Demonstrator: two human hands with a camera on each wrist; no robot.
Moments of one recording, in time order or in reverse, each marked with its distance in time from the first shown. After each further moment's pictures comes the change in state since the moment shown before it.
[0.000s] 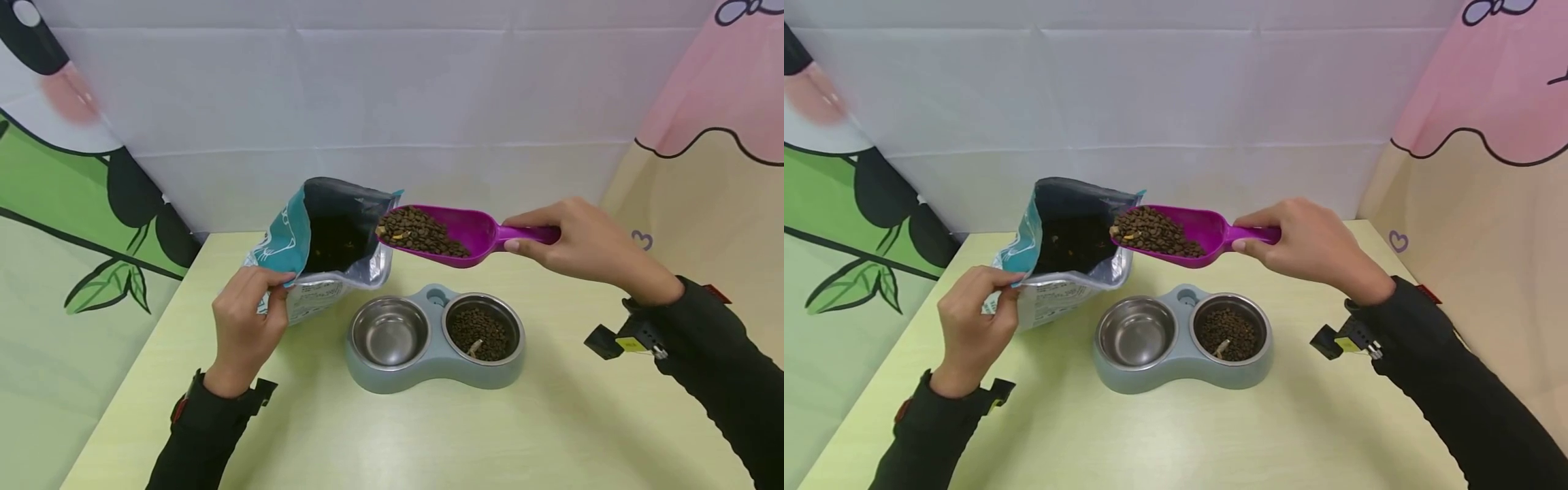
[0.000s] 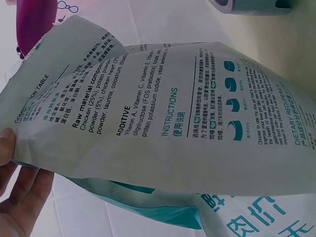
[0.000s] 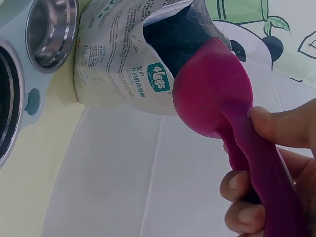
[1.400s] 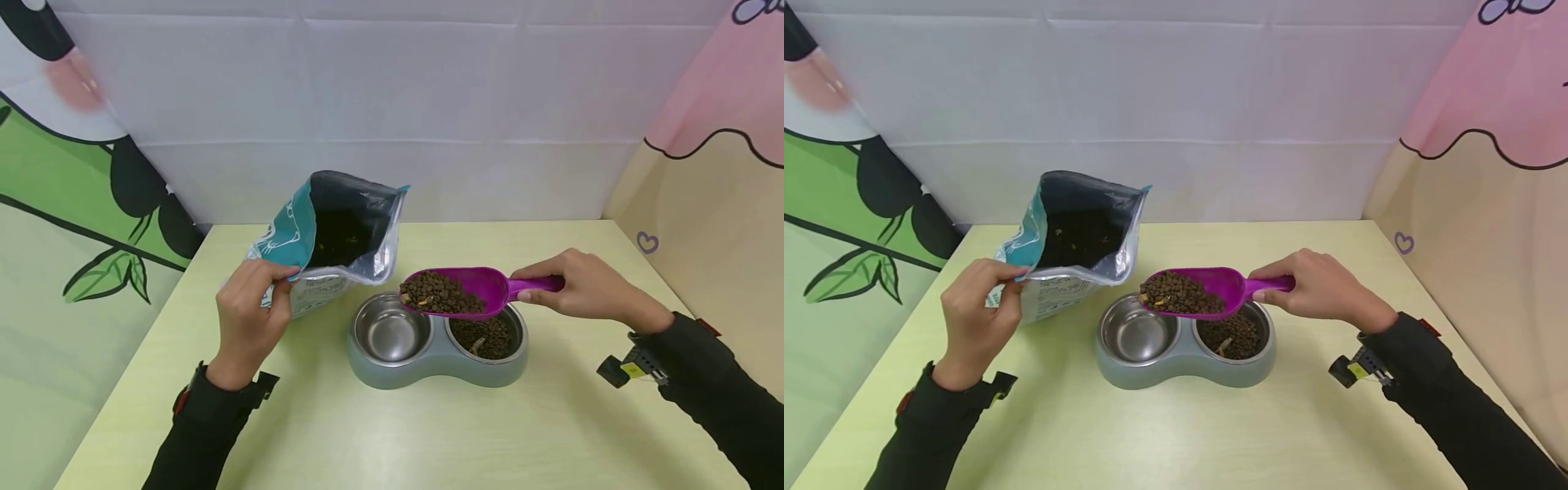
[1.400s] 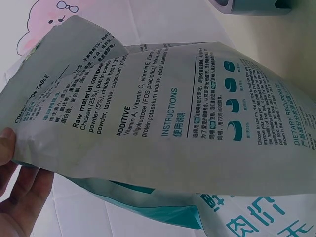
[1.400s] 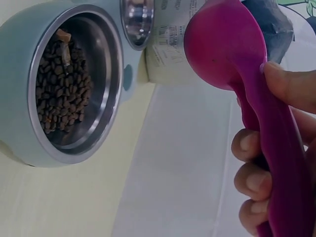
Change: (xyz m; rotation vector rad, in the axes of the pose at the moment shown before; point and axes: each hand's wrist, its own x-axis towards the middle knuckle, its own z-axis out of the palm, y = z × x) left_hand 0.001 0.005 0.001 -0.006 -0.001 -0.019; right_hand -0.030 0.052 0.044 0.032 -0.164 -0.040
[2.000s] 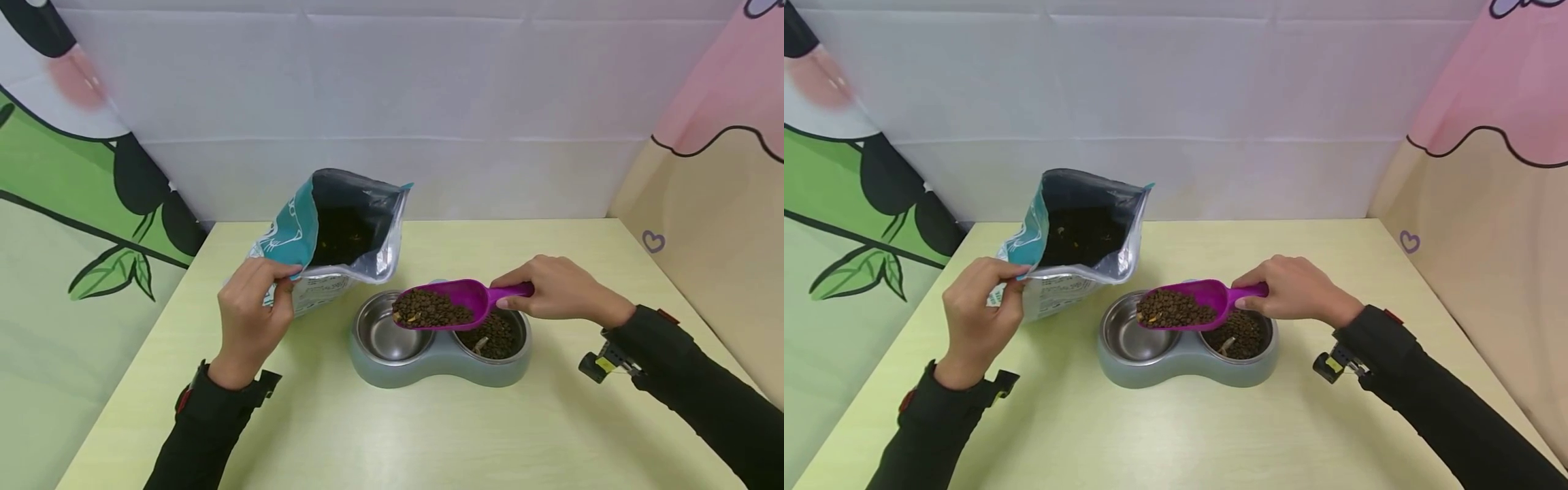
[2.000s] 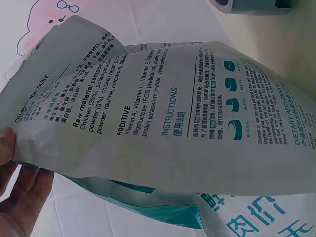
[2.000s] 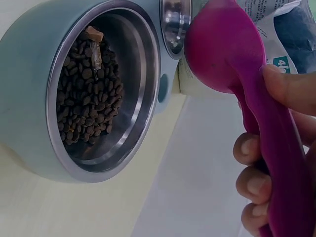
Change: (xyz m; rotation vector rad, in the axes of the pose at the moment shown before) left_hand 0.001 0.001 -0.001 0.003 0.001 0.003; right_hand 0.024 0.005 0.026 -0.093 -0.095 -0.079
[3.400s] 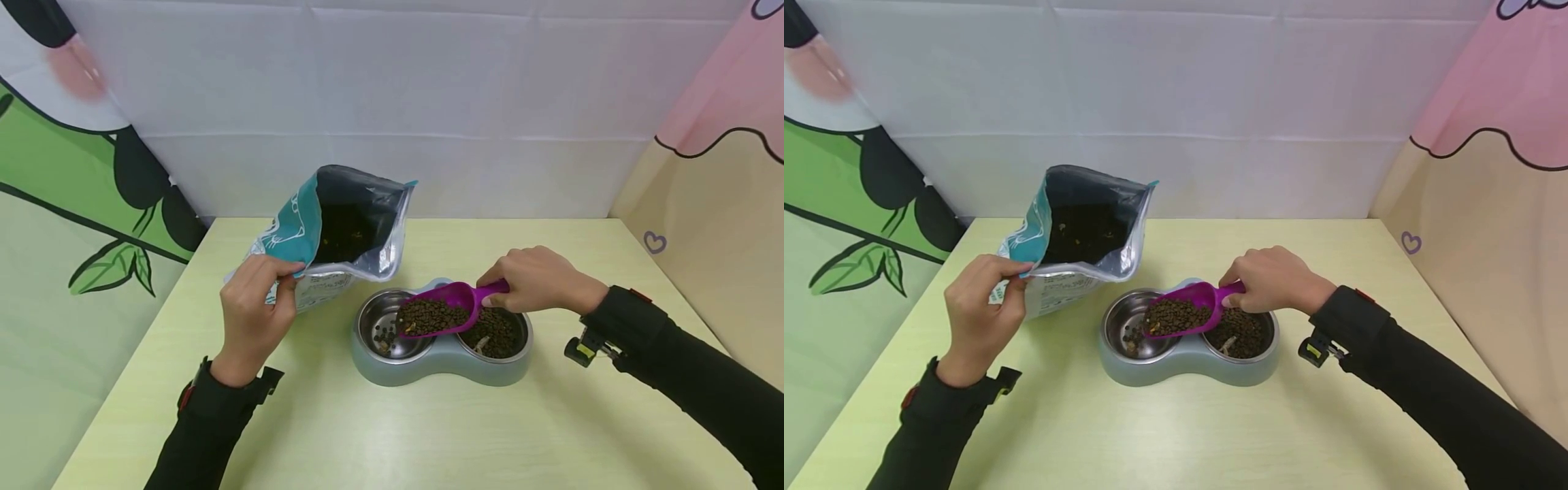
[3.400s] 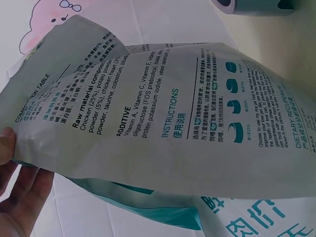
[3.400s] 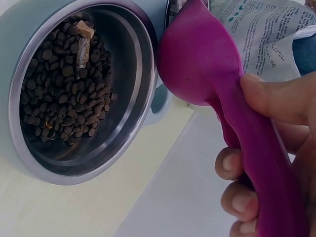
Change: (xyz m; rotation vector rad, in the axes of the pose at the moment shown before) left_hand 0.000 -0.002 0.000 -0.023 0.004 0.008; right_hand 0.030 -0.020 -0.005 -0.140 -0.101 -0.031
